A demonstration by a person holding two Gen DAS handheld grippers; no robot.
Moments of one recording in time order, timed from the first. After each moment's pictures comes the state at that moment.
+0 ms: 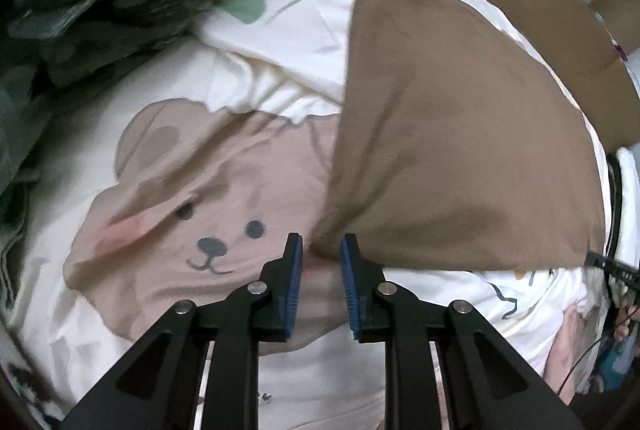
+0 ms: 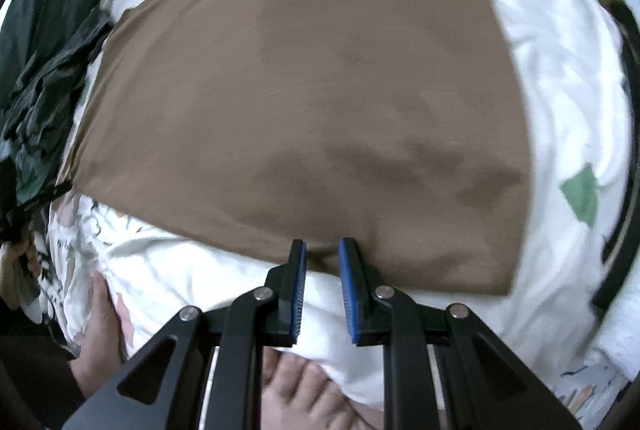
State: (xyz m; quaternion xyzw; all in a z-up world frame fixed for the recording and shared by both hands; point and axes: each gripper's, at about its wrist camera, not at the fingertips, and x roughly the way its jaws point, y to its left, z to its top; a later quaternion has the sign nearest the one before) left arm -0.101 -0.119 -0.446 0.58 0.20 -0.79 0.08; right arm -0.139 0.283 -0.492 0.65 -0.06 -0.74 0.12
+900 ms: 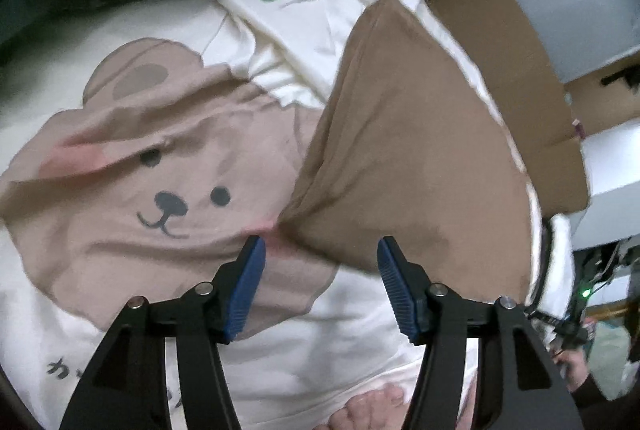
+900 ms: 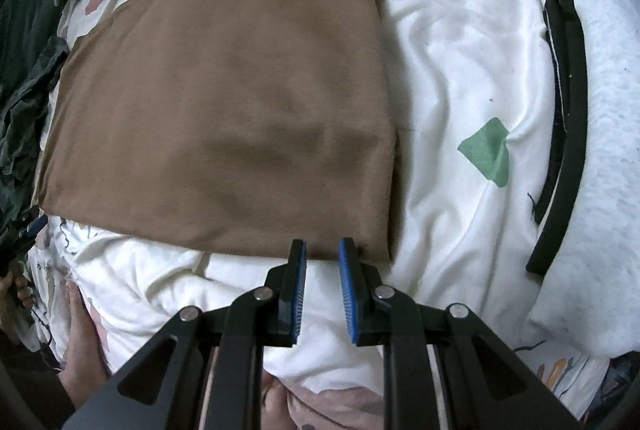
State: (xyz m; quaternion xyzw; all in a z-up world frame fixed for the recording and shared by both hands) left arm -0.081 -0.139 -0.462 0.50 0.37 -0.78 0.03; right arm -0.131 0.332 -0.483 0.66 -0.06 -0.75 0.05
